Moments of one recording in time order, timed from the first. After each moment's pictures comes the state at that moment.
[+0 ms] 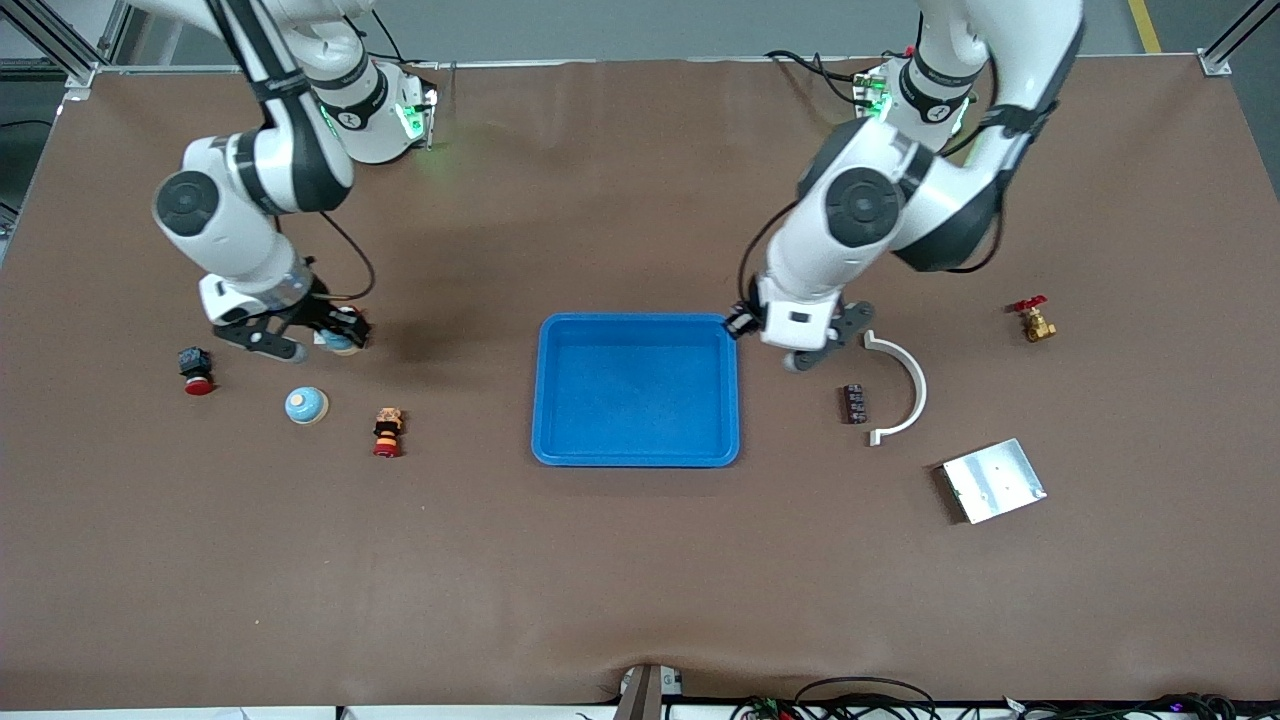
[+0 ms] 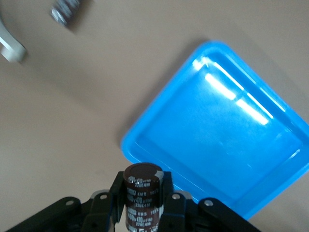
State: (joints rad) left arm -0.25 0.35 -0.42 -1.79 -0.06 2.11 -1.29; right arm 0.16 0.01 0.04 -2.39 0.00 2.42 0.56
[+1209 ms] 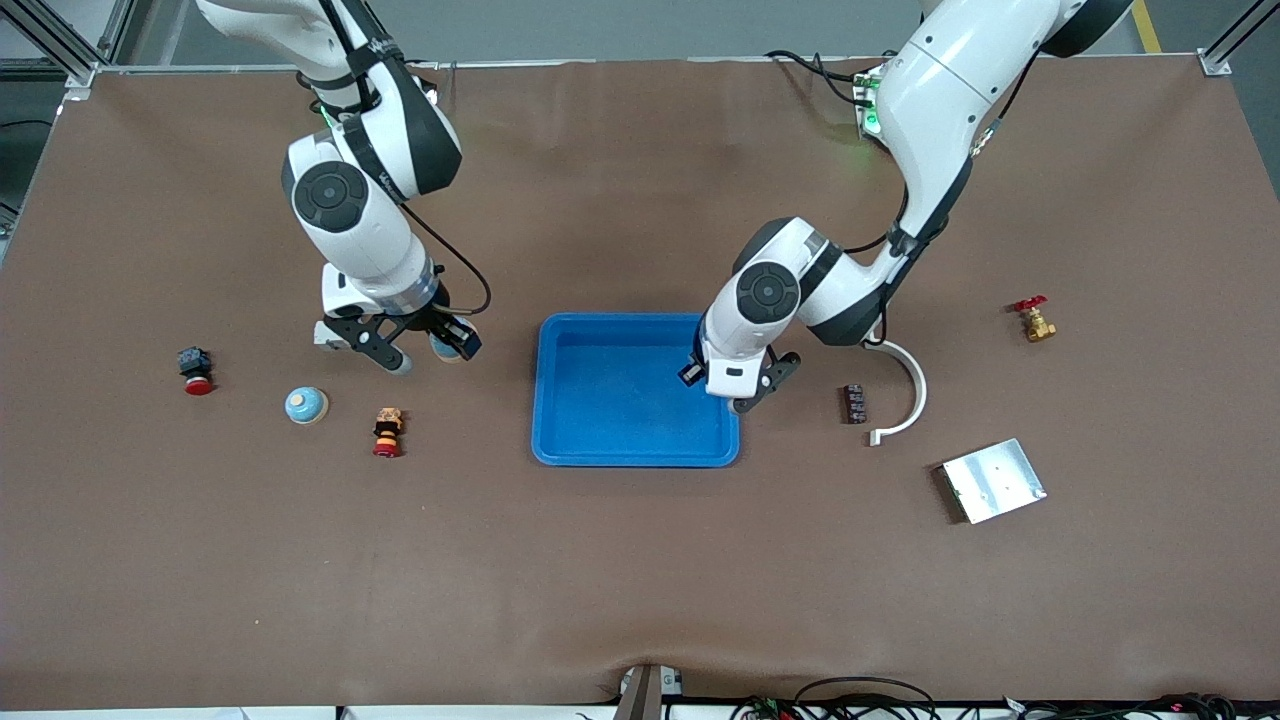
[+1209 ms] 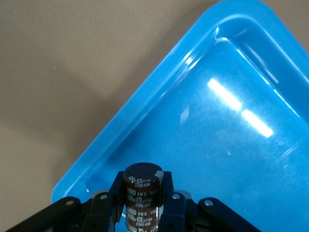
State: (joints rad) left arm -0.31 0.67 -0.38 -1.74 0.10 2.37 -1.41; right arm 0.41 0.16 0.04 -2.07 0.00 2.27 1.05
